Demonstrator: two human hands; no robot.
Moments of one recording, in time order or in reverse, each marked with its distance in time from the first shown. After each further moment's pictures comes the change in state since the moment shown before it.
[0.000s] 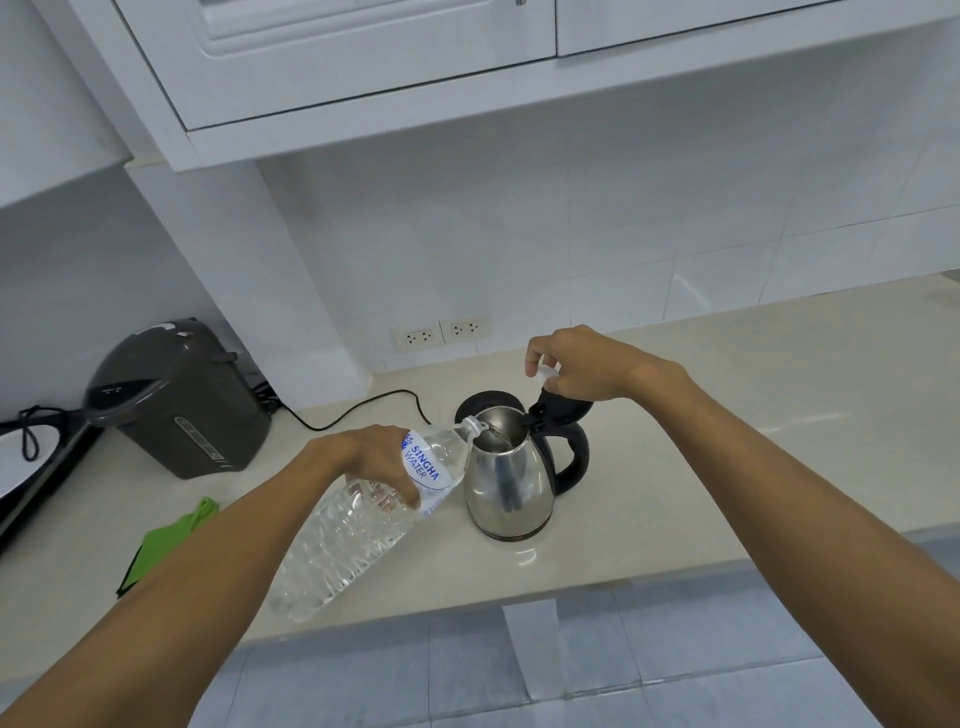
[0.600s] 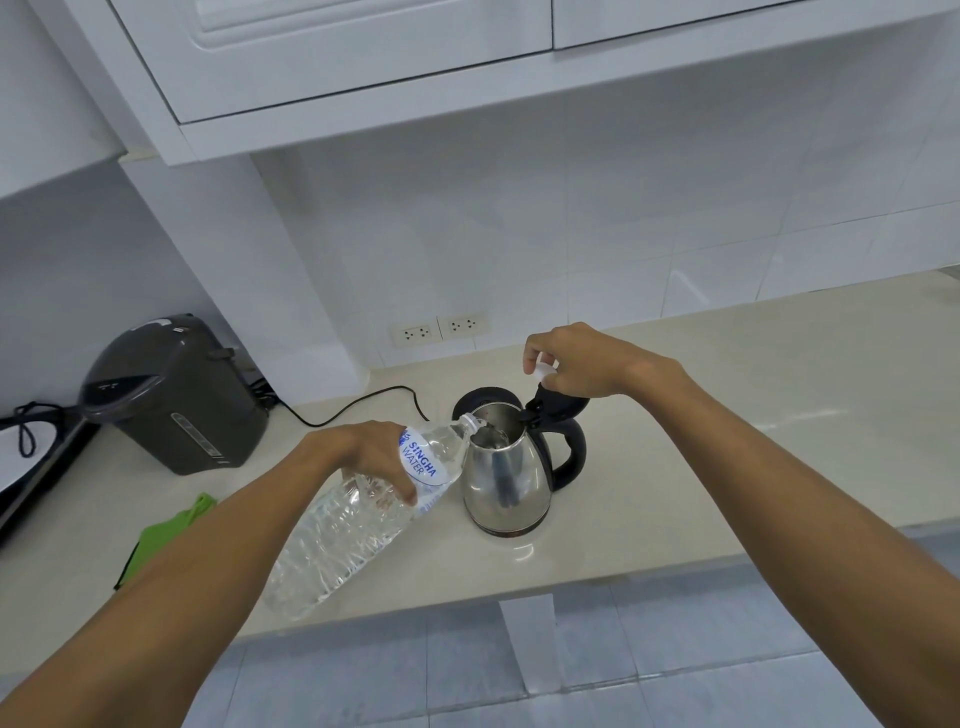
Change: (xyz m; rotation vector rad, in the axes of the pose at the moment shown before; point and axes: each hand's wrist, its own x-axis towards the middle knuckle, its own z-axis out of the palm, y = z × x) left_hand -0.001 0.003 -0.003 0.004 -0.025 -0.008; right_hand 0.001 0.003 0.002 0.003 0.000 0.005
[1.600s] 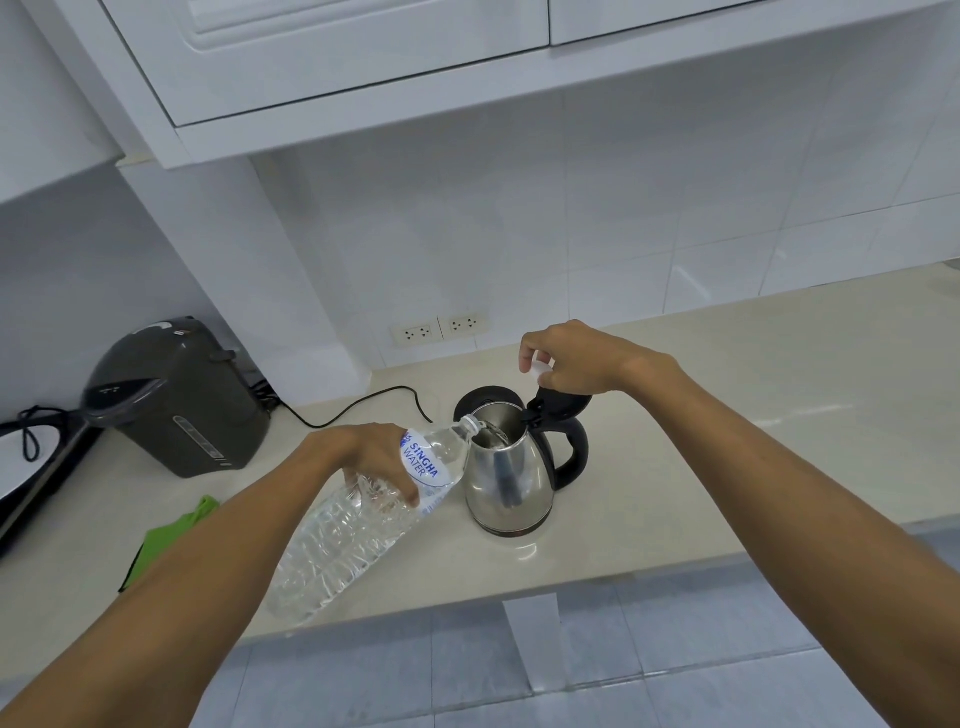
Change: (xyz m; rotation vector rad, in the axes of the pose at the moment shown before) left_hand 0.004 -0.003 -0.002 -0.042 -0.055 -0.068; right_hand 0.007 0.000 0.000 -0.005 -0.019 -0.016
